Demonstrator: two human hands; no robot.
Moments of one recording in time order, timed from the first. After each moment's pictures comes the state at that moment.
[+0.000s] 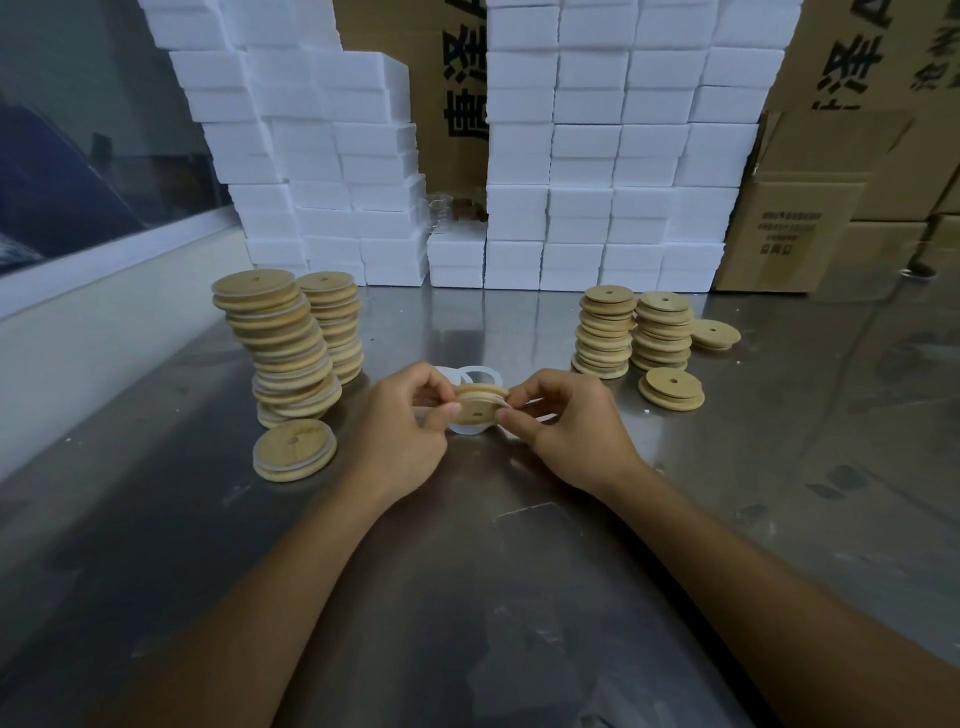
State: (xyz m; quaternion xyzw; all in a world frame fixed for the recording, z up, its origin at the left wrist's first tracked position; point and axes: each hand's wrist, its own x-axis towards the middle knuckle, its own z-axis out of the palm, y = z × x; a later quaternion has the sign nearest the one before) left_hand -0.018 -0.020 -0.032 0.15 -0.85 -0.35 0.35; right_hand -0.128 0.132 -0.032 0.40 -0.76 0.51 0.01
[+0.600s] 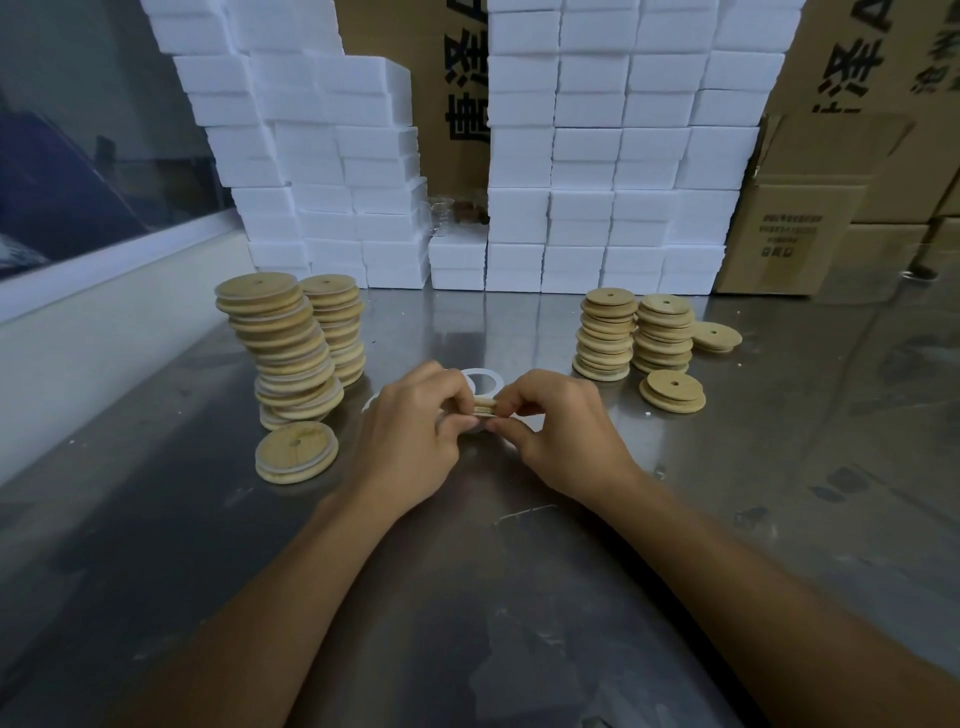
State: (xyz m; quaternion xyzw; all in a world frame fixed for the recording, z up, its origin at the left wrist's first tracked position) left_hand -0.014 -0.010 -0.023 0.07 -0.91 -0.18 0.37; right_hand -0.123 0.128 -0.028 0.50 -0.76 0.40 0.13
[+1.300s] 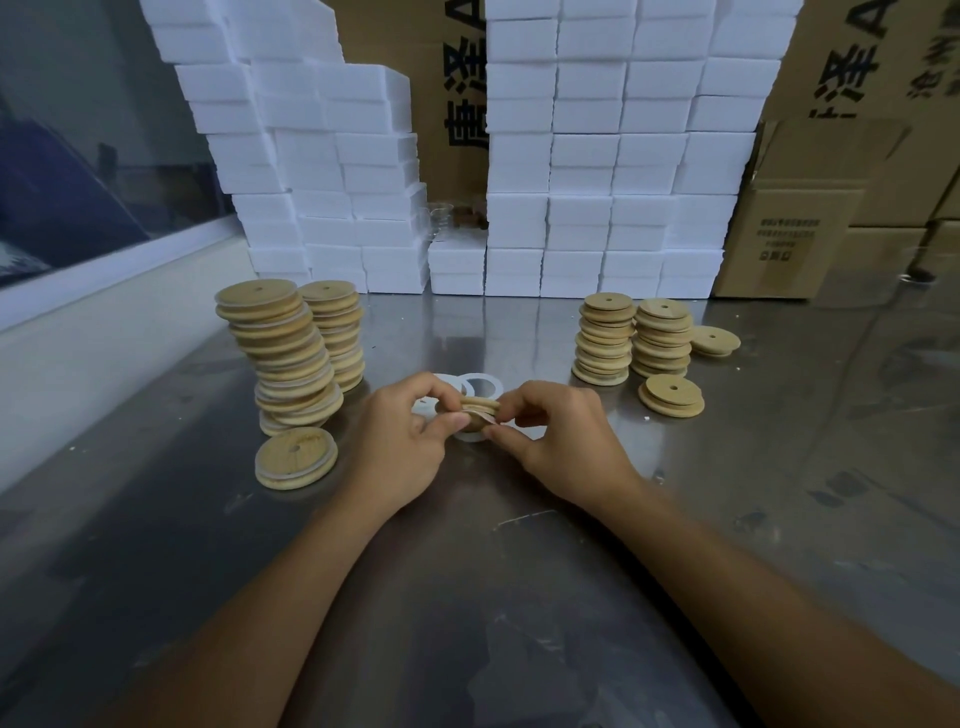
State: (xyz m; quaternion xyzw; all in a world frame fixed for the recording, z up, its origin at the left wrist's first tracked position) left_hand -0.022 -0.026 -0.039 0.14 -0.83 -0.40 0.35; right_hand -0.123 0.129 -0.031 0.47 -0.76 0.44 0.08
